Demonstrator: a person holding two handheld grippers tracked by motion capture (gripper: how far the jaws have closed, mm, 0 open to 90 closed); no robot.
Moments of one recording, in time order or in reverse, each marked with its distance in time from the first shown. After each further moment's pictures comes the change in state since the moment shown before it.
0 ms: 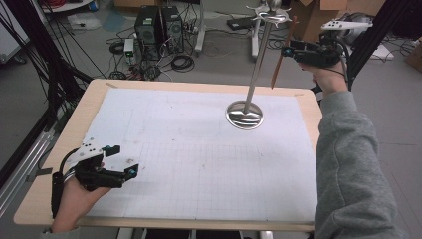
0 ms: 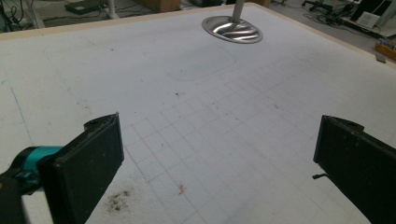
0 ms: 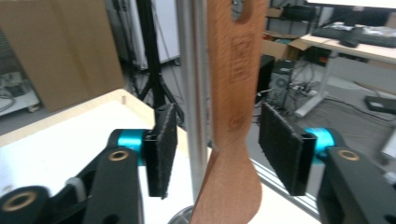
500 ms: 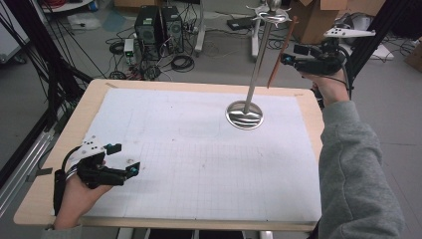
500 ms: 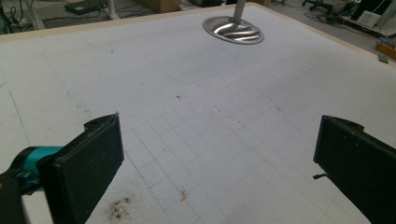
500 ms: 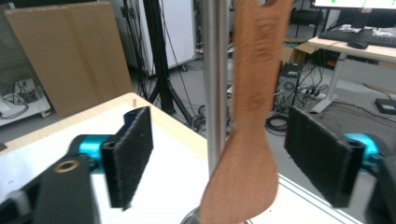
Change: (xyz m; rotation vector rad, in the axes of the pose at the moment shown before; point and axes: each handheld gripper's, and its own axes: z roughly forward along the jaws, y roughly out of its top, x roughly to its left) left arm 0.002 0.003 0.007 0.004 -0.006 0.000; right arm 0.014 -0.011 -0.009 -0.019 0.013 0.010
